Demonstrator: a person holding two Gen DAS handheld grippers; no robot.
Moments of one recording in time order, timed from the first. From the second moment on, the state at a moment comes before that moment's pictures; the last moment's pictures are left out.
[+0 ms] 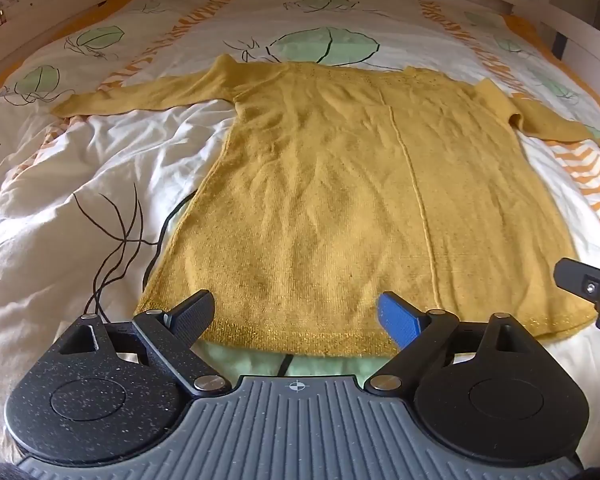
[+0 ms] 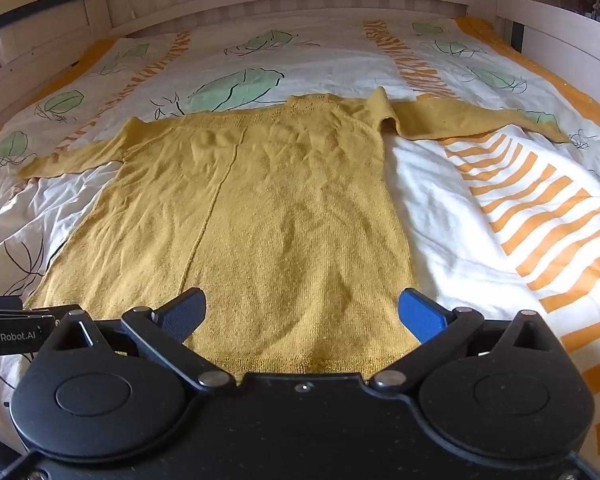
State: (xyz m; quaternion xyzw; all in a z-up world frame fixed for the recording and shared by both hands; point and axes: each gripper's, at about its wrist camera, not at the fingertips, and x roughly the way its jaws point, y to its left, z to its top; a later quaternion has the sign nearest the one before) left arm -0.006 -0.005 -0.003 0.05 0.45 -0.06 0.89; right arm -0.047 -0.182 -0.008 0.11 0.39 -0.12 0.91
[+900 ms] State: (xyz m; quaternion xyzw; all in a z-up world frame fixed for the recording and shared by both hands) left arm -0.008 -0.011 -0.011 0.05 0.46 -0.07 0.88; right arm -0.045 -0.184 -0.014 0.13 0.40 -0.11 0.90
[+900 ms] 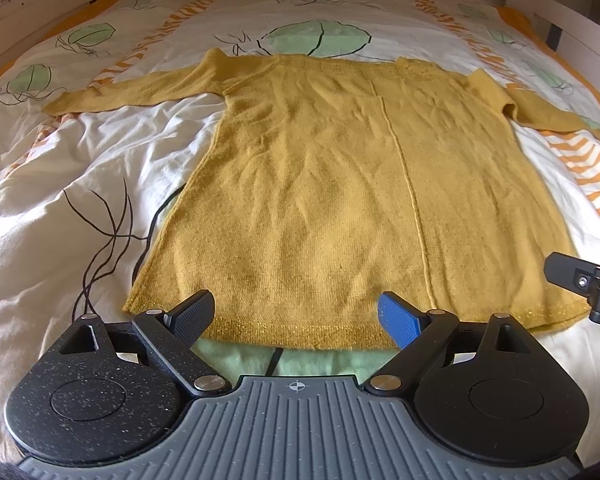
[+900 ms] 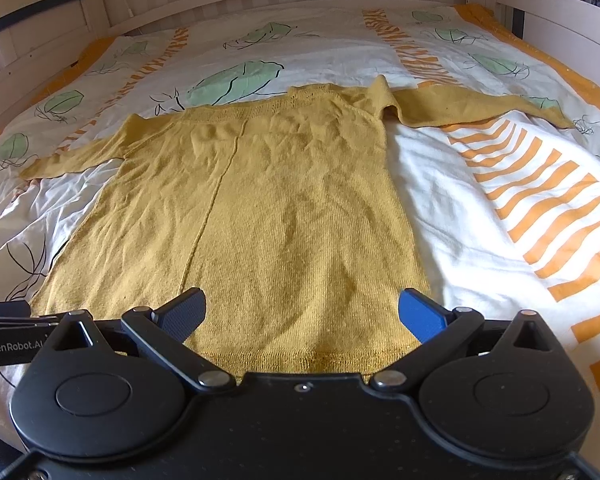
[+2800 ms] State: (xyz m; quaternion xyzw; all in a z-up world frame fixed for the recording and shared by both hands) left arm 0.214 -0.073 -0.030 0.10 0.36 -0.04 0.93; right arm 0.095 -0.473 0.004 0.18 0.33 -0.25 0.89
